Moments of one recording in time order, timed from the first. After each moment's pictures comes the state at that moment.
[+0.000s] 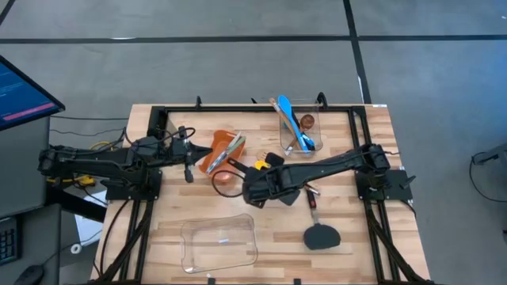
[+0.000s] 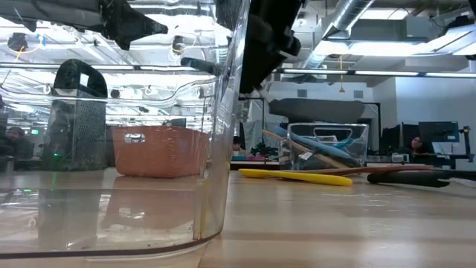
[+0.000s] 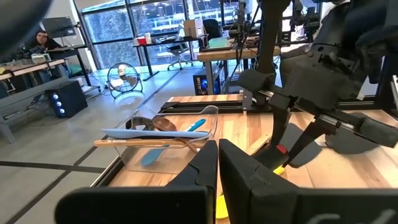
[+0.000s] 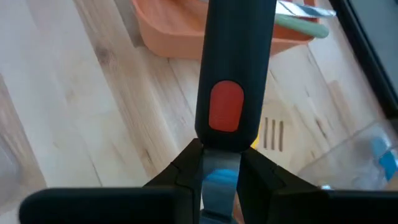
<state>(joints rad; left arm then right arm) 0.04 0.63 0.40 0.18 -0.21 0.12 0.23 2.01 1.75 -0.98 0.55 0.49</state>
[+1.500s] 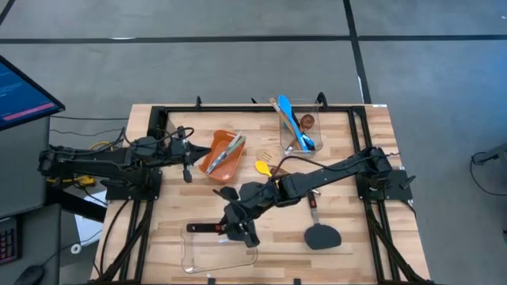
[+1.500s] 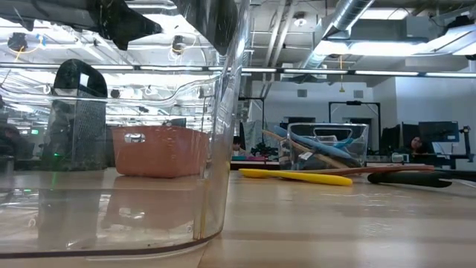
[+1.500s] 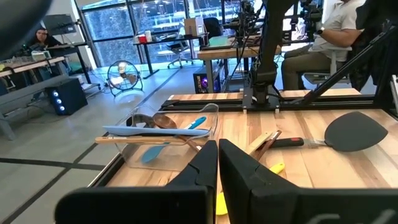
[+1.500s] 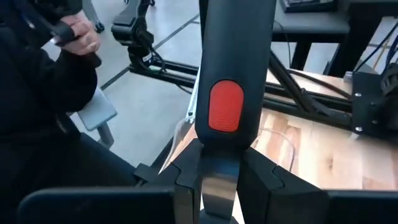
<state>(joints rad) 0.04 0.60 0.40 0.15 -0.22 0.11 0.30 2.02 1.74 -0.13 -0.21 0.00</state>
